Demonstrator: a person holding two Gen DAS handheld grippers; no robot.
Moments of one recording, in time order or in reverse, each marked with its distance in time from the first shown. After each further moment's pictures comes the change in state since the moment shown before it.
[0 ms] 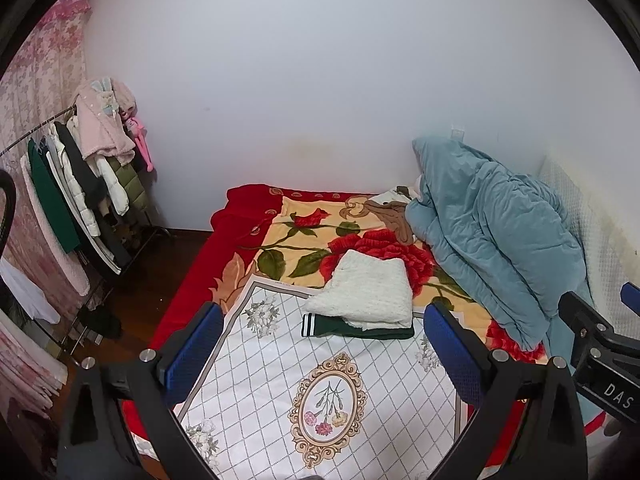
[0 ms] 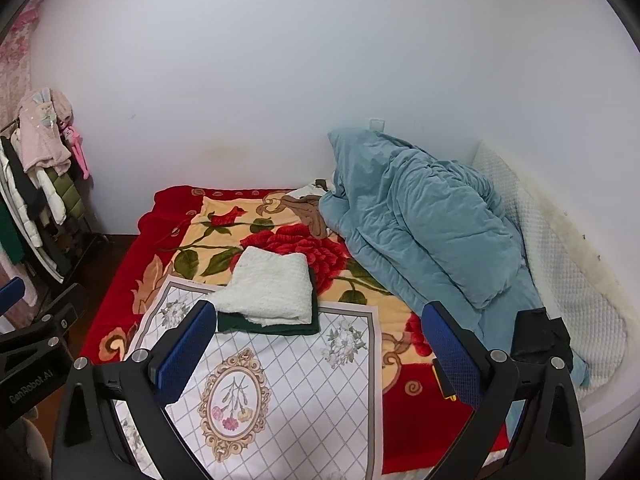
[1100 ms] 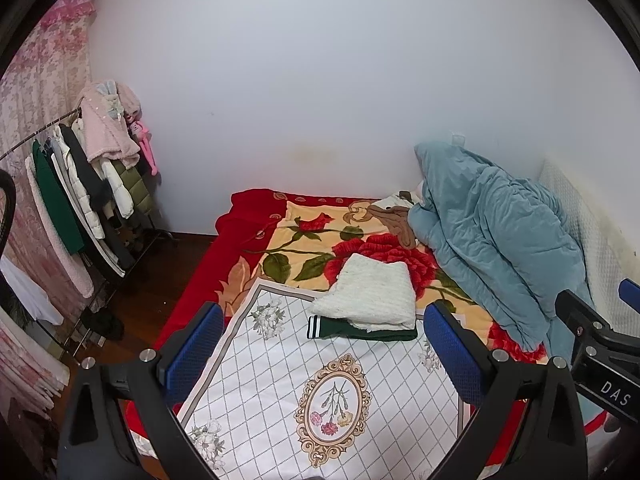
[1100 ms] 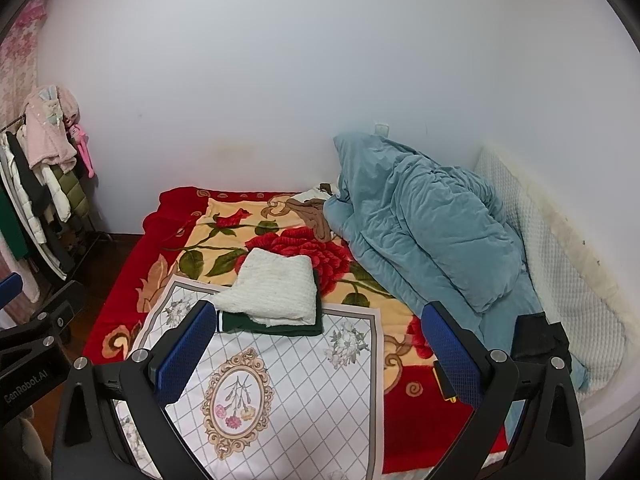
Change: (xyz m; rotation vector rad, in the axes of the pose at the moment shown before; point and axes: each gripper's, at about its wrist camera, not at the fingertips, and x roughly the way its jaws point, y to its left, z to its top) left arm -0.016 0.008 0.003 0.004 -0.015 0.005; right arm -0.006 0.007 0.001 -0.019 -0.012 0.015
